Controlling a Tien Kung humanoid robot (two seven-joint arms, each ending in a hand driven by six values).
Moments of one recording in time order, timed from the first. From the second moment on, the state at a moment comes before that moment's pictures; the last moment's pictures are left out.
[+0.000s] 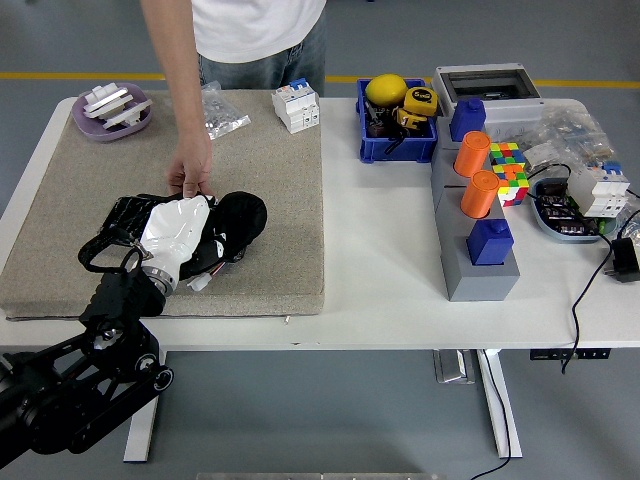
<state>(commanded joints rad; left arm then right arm) -0.40 0.30 -0.74 -1.33 2.10 0.34 0.58 0.10 -0.44 0.83 0.30 -0.11 -0.07 -0.13</state>
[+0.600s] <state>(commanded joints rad) -0.38 0.33 -0.91 -1.19 2.10 0.35 0.55 0.10 -0.44 0.85 0.30 -0.12 -0.08 -0.13</state>
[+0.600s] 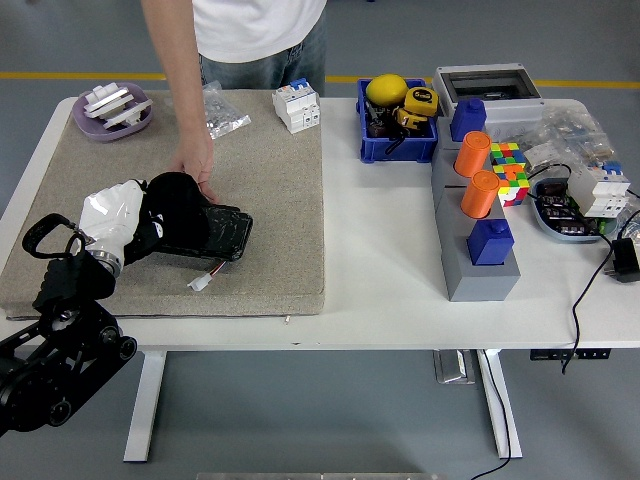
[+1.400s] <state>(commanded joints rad) -0.39 0.36 -1.09 -1.03 2.11 0.35 0.54 0.10 -0.44 0.86 0.30 -0.14 -0.08 -0.13</state>
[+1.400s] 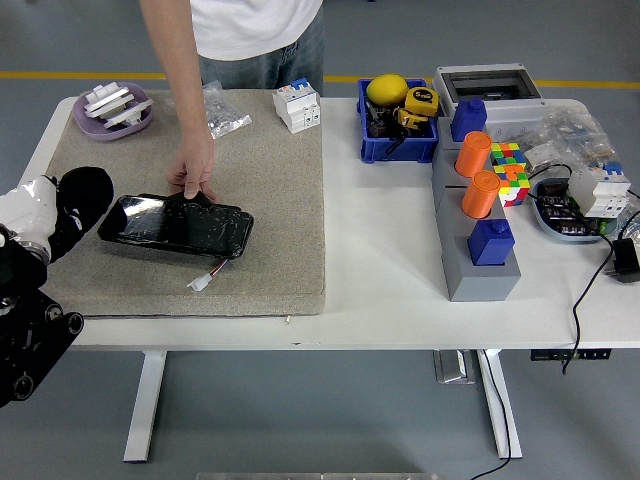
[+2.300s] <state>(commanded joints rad) -0.47 0.41 -1.03 -0.87 1.99 0.29 0.37 0.11 -0.44 0.86 0.30 -0.13 -0.08 -0.13</state>
